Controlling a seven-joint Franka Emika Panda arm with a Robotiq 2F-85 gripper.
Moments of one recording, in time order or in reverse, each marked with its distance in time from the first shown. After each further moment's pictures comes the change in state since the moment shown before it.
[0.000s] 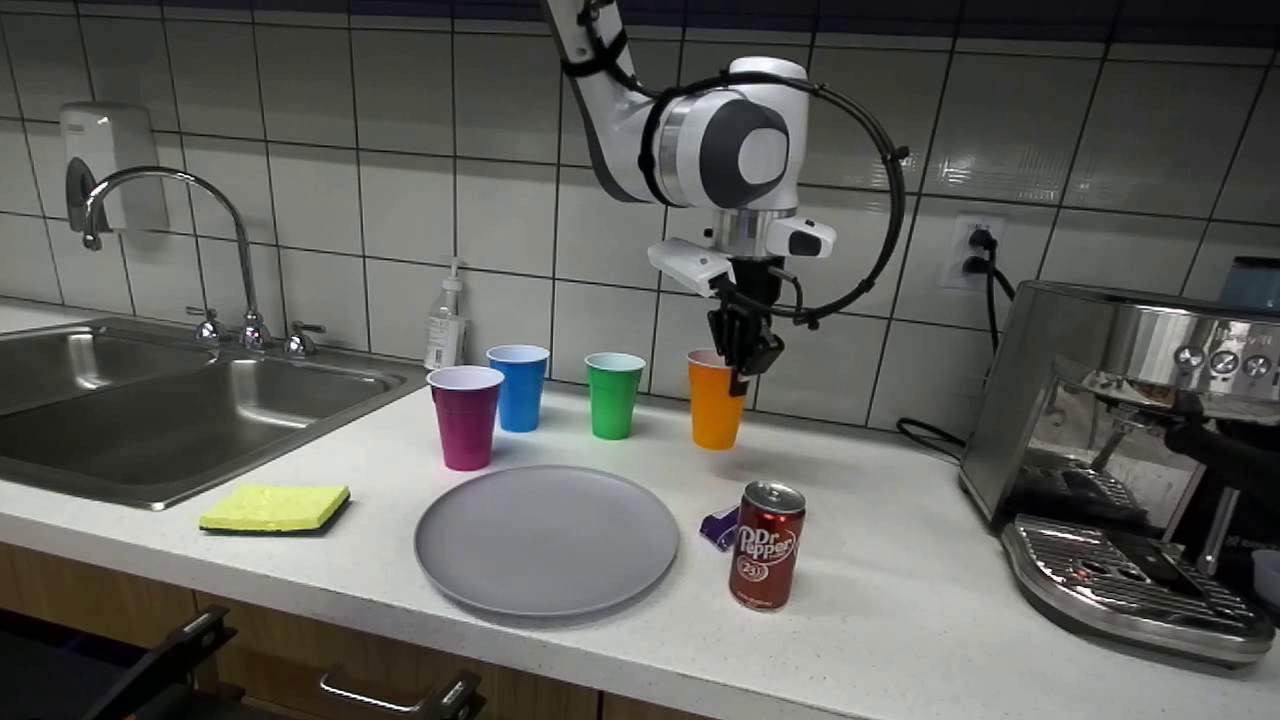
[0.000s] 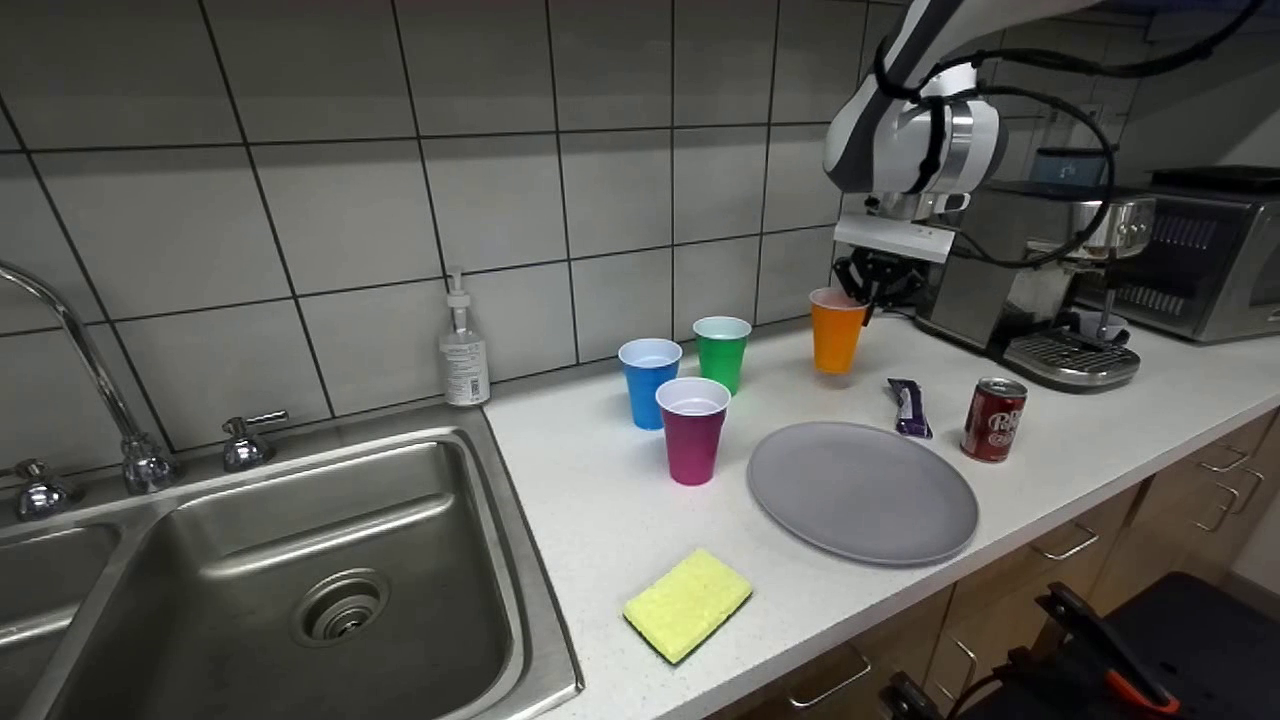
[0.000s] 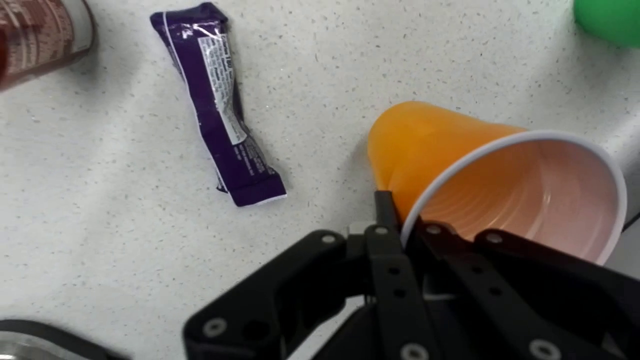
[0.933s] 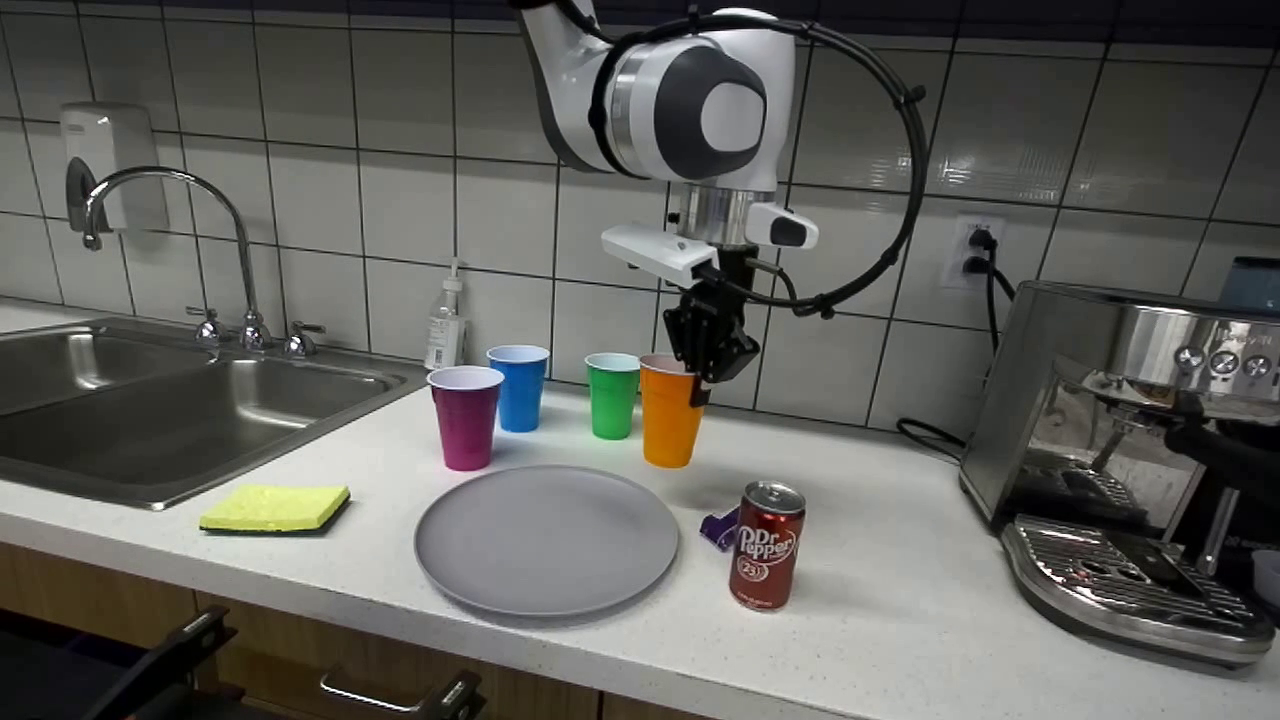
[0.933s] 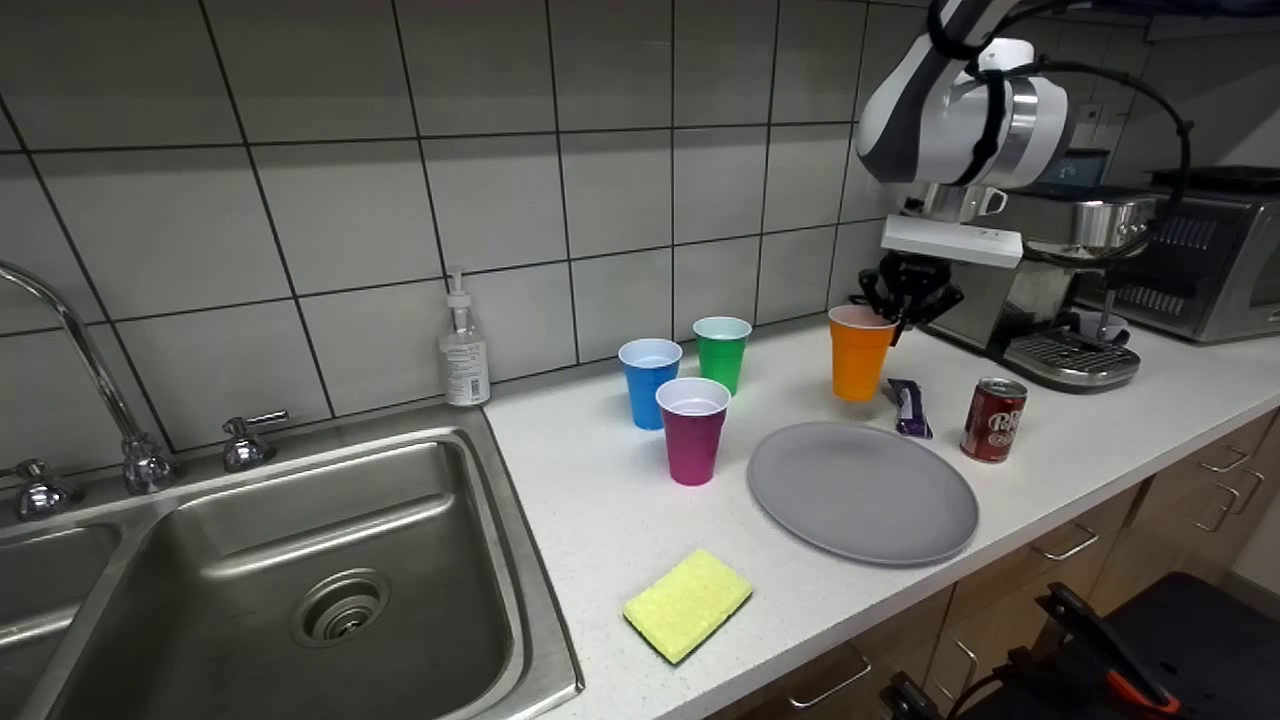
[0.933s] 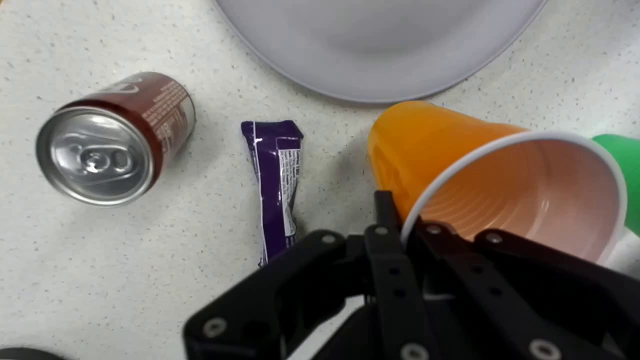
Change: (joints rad) arm 0.000 -0.224 0.004 -0.290 0.000 -0.001 -0.215
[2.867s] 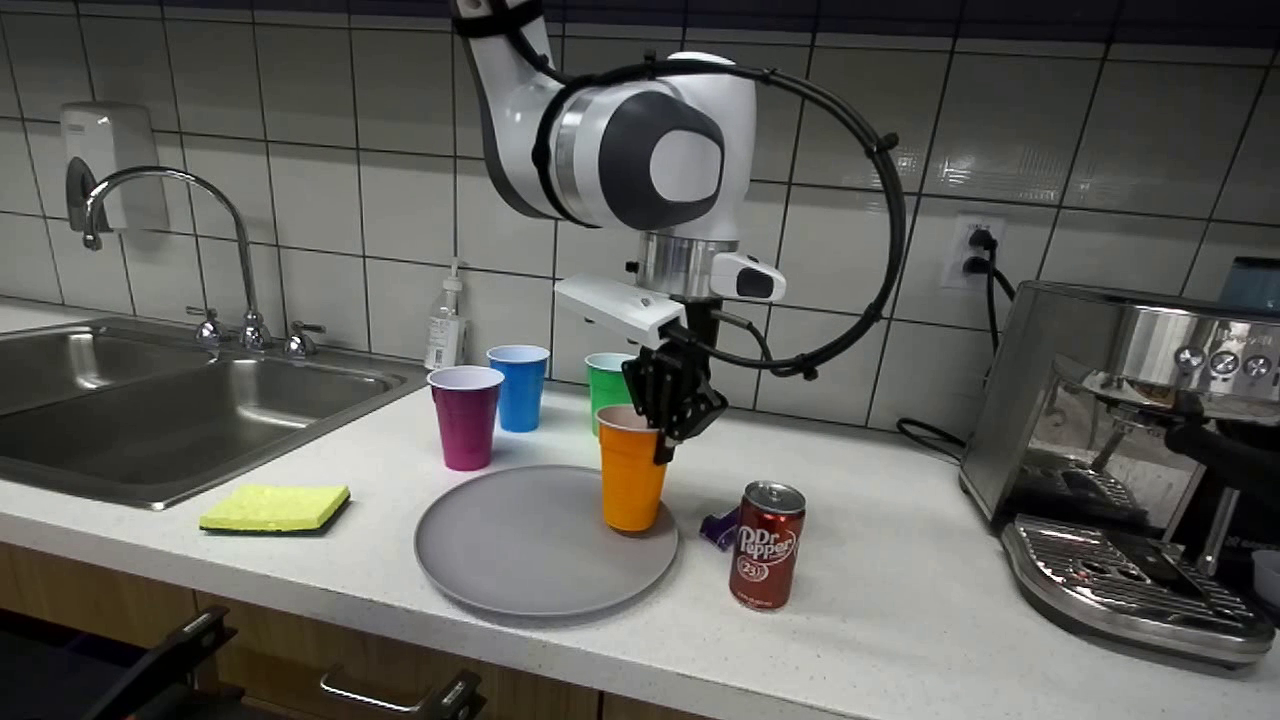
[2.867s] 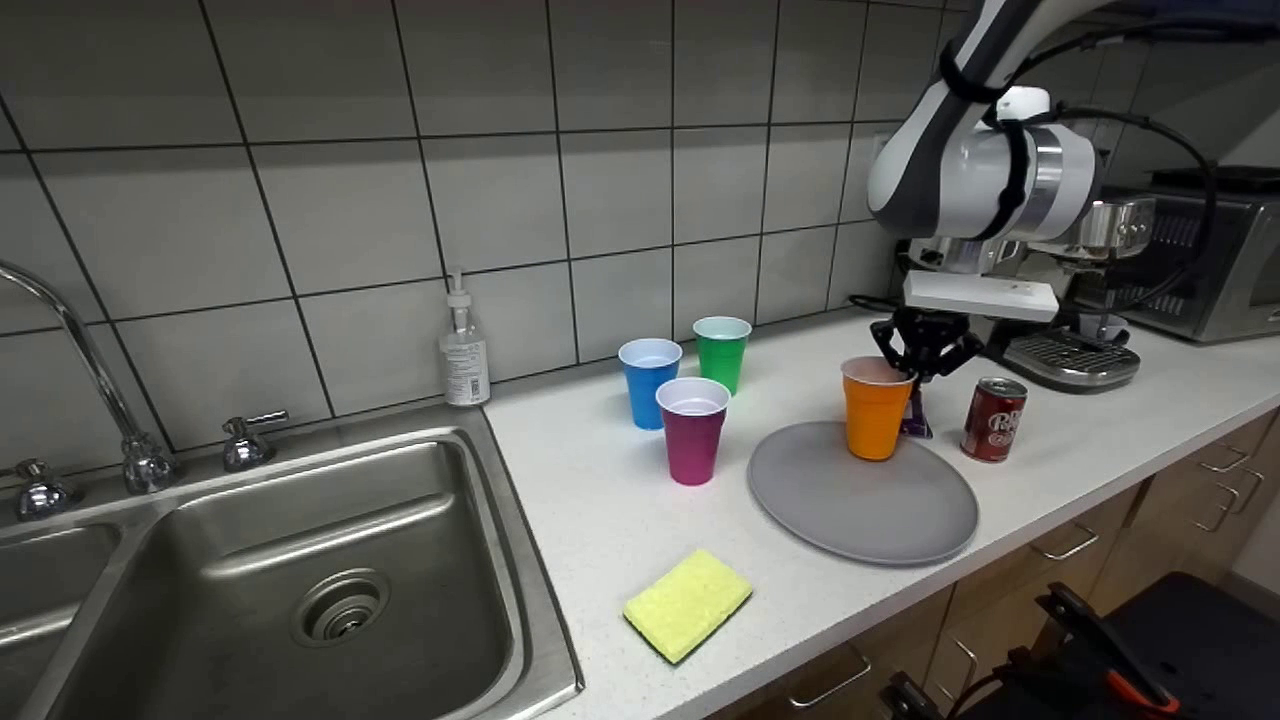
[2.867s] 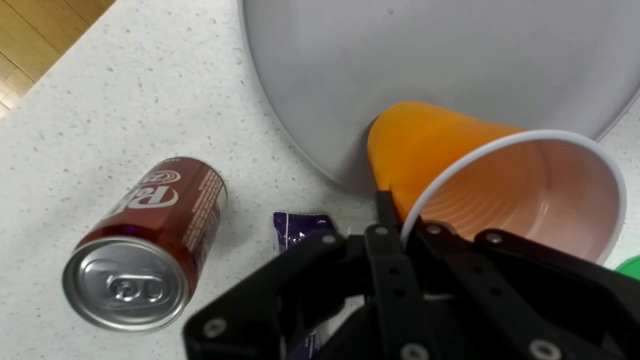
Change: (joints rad) arm 0.010 -0.028 0.004 -0.184 -0.024 0.112 -0.084
